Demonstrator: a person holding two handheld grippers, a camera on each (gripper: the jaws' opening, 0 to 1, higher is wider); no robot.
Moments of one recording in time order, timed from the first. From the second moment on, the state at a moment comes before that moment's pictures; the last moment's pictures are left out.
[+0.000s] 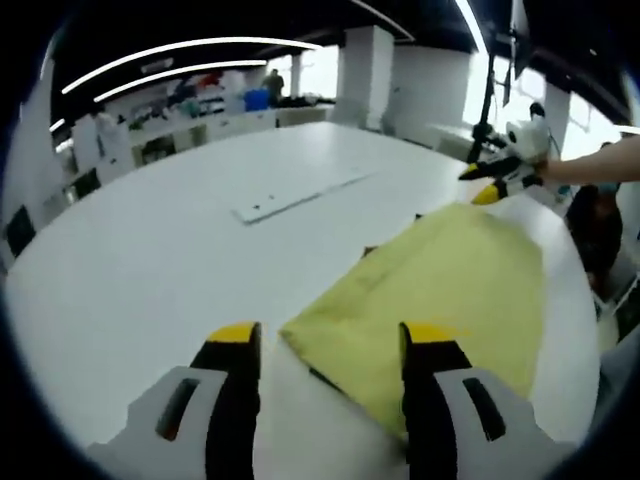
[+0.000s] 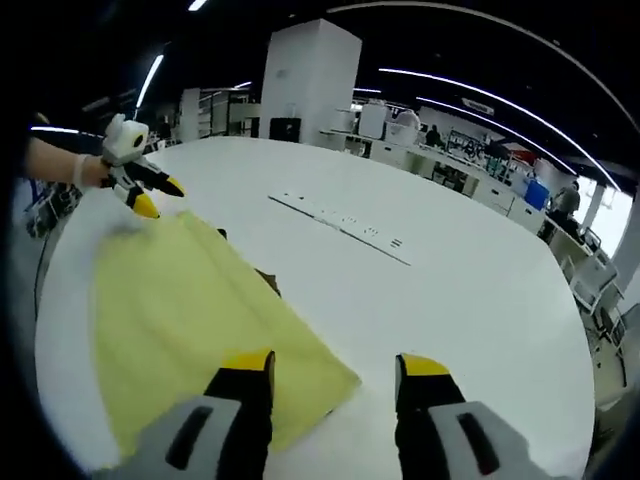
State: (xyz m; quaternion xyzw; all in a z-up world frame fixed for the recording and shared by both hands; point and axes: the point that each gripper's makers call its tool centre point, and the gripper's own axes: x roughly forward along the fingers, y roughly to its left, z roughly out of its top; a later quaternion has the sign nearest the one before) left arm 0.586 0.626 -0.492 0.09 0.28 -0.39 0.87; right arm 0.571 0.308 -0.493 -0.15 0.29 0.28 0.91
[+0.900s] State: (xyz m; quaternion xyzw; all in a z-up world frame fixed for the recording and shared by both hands) left arm 0.518 0.638 -0.472 0.05 0.27 -0.42 0.86; right arm 0.524 0.314 -0.459 -0.10 0.25 0.29 0.92
